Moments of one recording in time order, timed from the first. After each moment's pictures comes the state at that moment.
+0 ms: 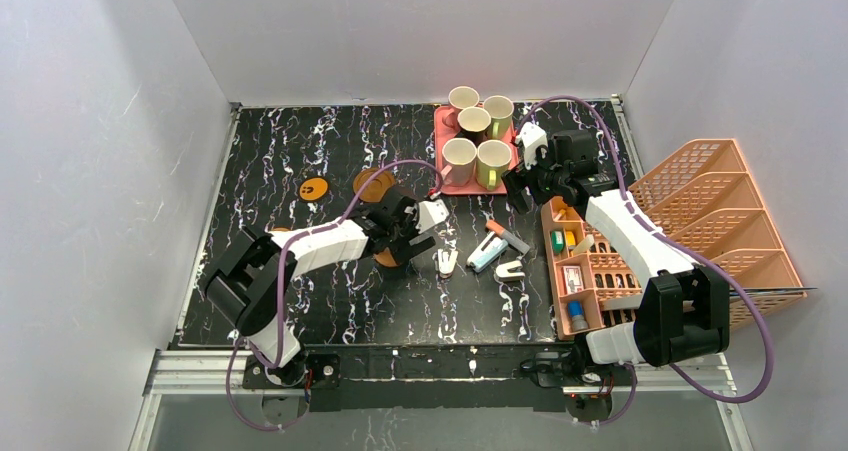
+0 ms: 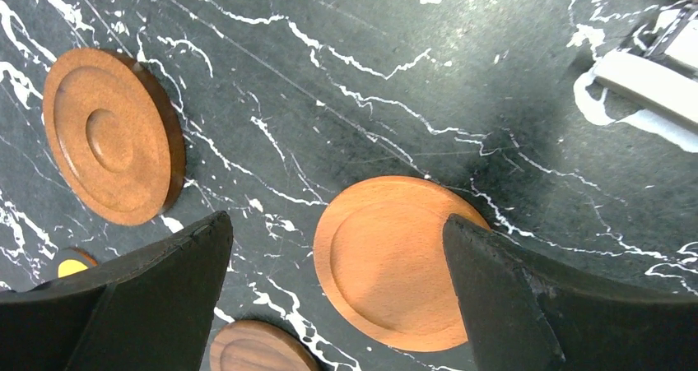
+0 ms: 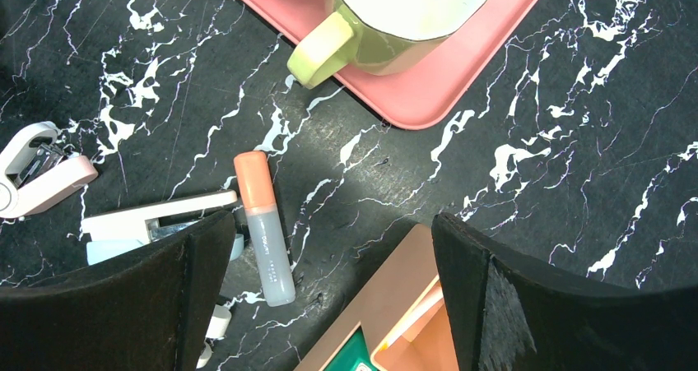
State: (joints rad) left arm -0.73 1.62 0.89 -0.17 -0.13 0.49; right arm 0.25 1.37 1.03 -0.41 -0.29 -0.37
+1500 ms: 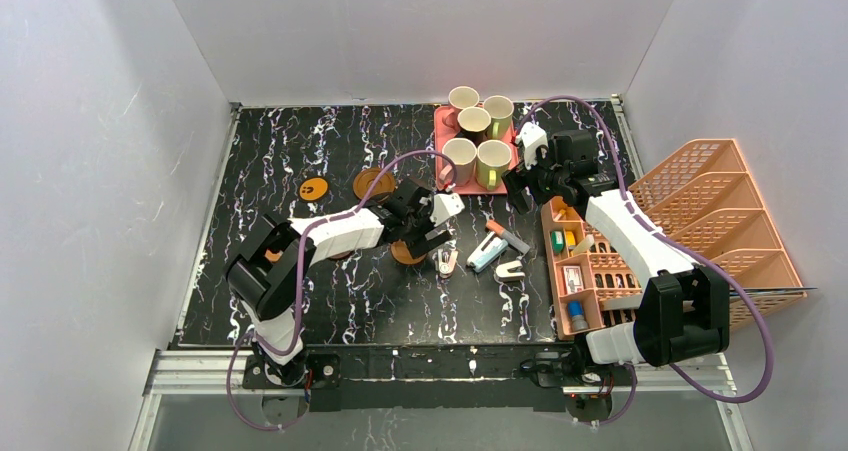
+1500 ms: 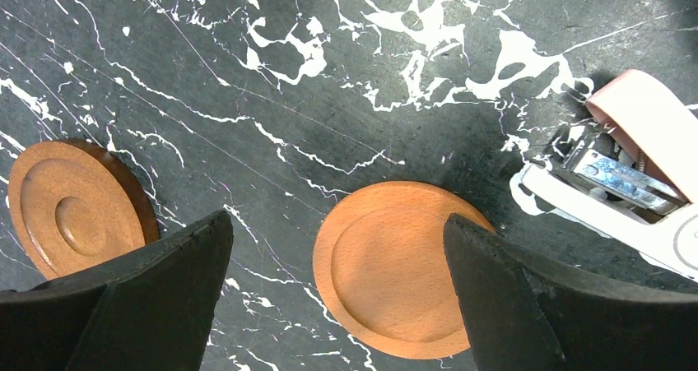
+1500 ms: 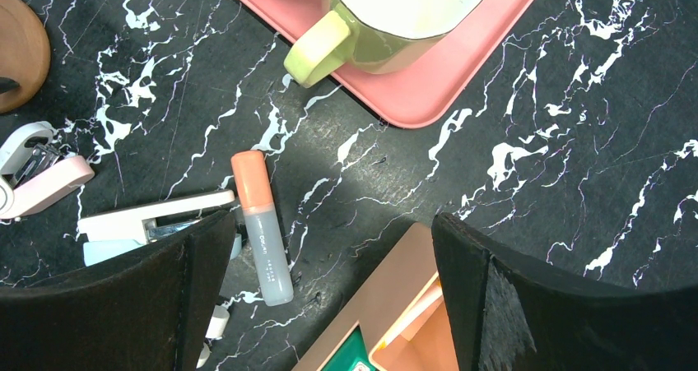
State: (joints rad) left arm -0.75 1.75 1.03 -0.19 -0.04 0.46; right arm 0.25 1.37 1.03 -0.41 -0.29 -0.37
